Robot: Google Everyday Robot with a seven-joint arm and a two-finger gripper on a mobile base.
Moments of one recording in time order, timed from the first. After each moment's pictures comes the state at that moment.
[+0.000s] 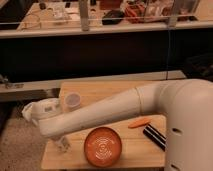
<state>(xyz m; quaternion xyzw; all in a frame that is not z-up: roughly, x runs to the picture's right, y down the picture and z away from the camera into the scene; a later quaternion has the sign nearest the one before) -0.348 0.100 0.641 0.13 -0.34 -0.38 0.85</state>
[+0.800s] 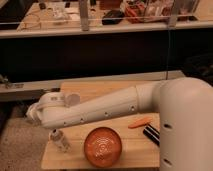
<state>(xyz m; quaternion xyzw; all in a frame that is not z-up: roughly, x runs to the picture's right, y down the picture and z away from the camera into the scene) -0.344 0.126 0.664 0.04 -0.38 -0.39 0.84</state>
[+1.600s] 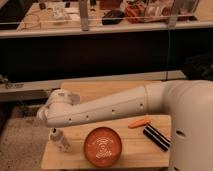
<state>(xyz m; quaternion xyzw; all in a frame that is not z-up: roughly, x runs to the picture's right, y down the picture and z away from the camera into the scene) -0.294 0.147 0.667 -0.02 -0.35 -0.39 0.85</state>
